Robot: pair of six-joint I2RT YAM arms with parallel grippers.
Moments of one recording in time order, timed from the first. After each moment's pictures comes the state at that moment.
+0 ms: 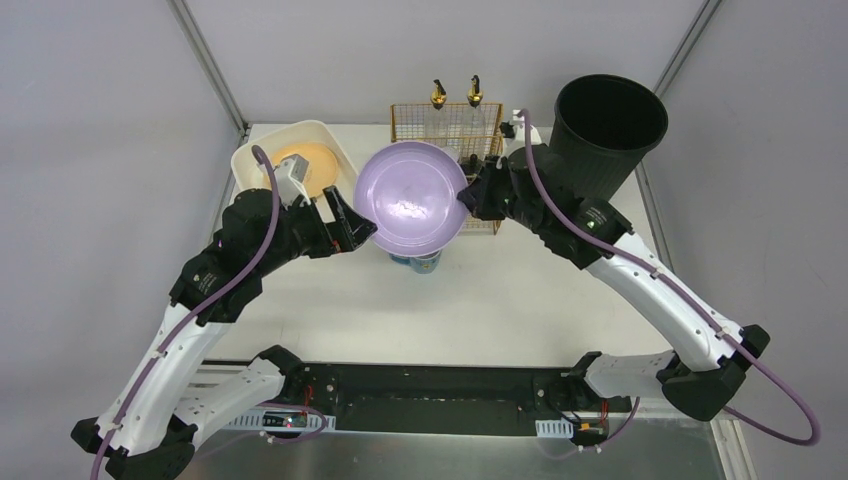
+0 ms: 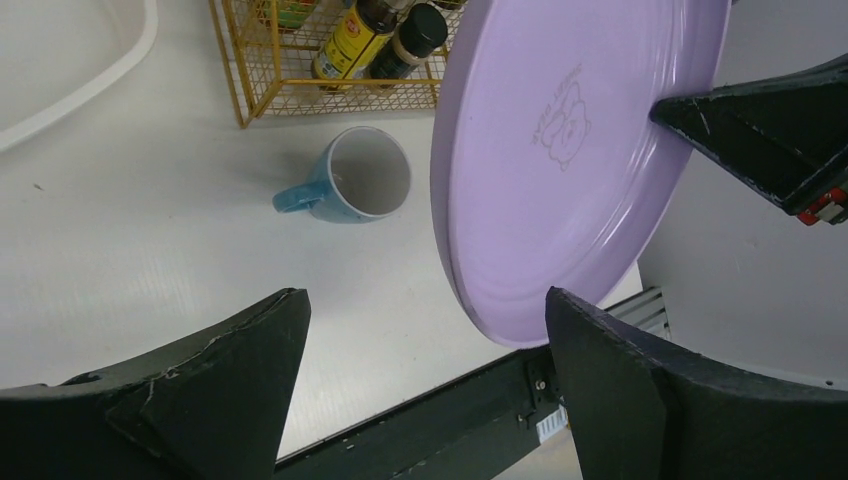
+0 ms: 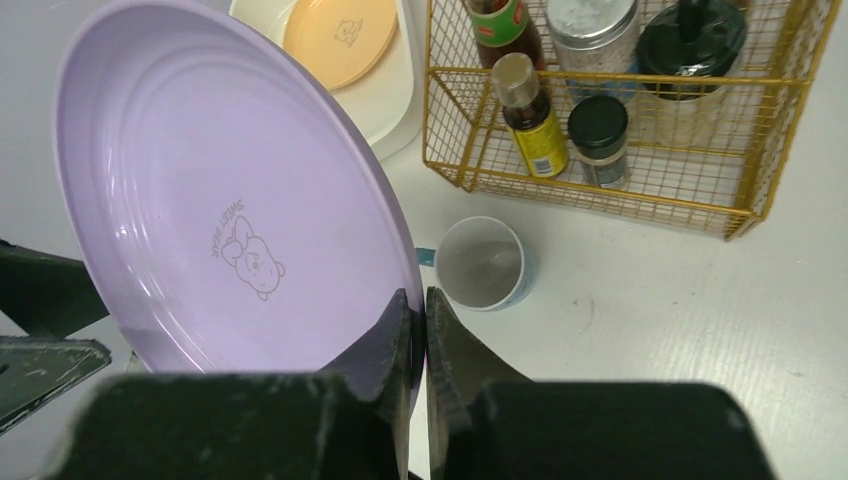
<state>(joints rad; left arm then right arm) -0.54 0.81 1.19 -0.77 0.04 -0.67 0.81 1.25 1.46 -0.66 0.19 0.59</state>
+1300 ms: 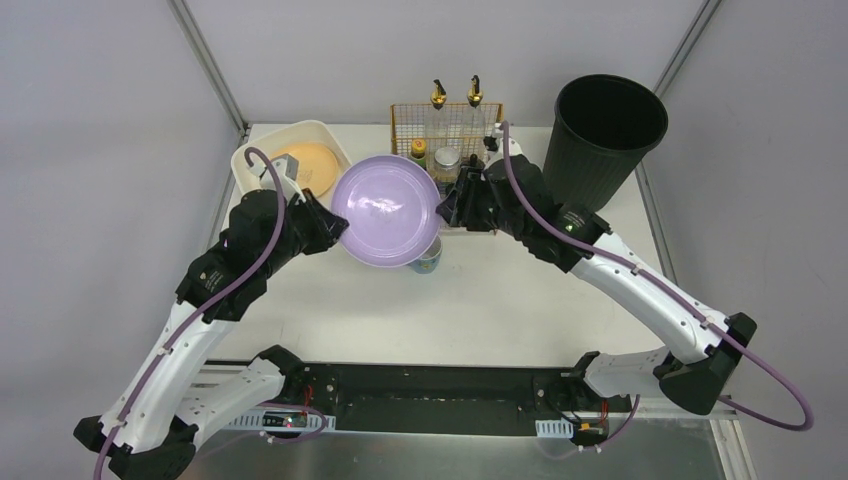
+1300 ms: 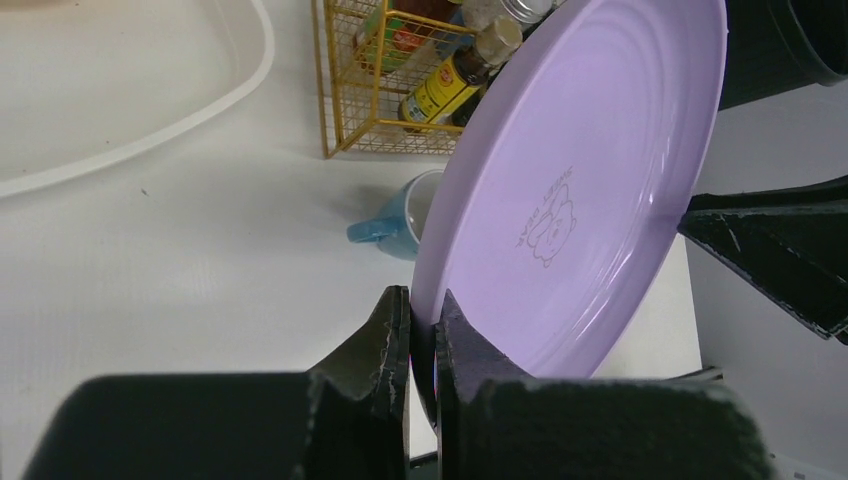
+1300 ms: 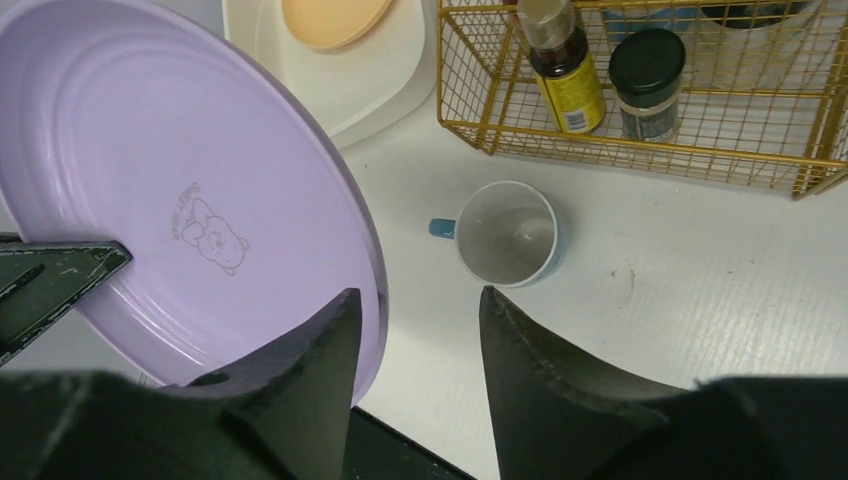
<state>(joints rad) -0.54 0.81 1.16 -0.75 -0.14 -0.66 0.85 1.29 1.39 -0.62 0.16 0.69</state>
